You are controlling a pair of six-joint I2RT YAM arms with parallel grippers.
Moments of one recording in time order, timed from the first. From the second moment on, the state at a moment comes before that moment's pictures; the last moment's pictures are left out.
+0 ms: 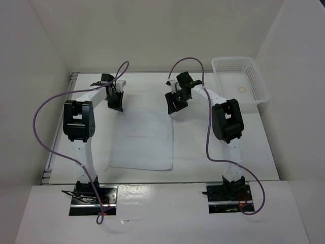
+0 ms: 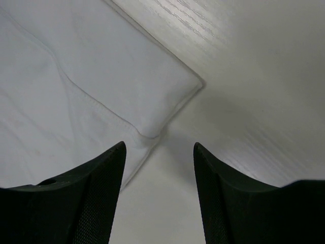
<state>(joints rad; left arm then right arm) -0.04 2.17 1.66 -0.63 0.27 0.10 0.38 2.17 1.75 -0.67 -0.36 -0.07</state>
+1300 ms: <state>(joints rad) -0.04 2.14 1.59 -0.56 0.26 0.07 0.38 2.37 1.94 -0.66 -0.42 -0.04</state>
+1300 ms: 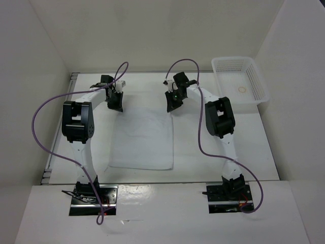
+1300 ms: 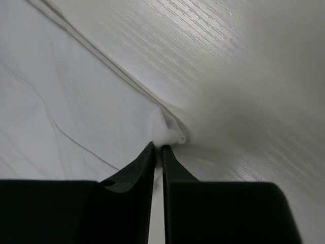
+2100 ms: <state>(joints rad) -0.13 2.35 2.01 -0.66 0.27 0.07 0.30 2.45 2.20 -0.70 -0.16 -0.14</state>
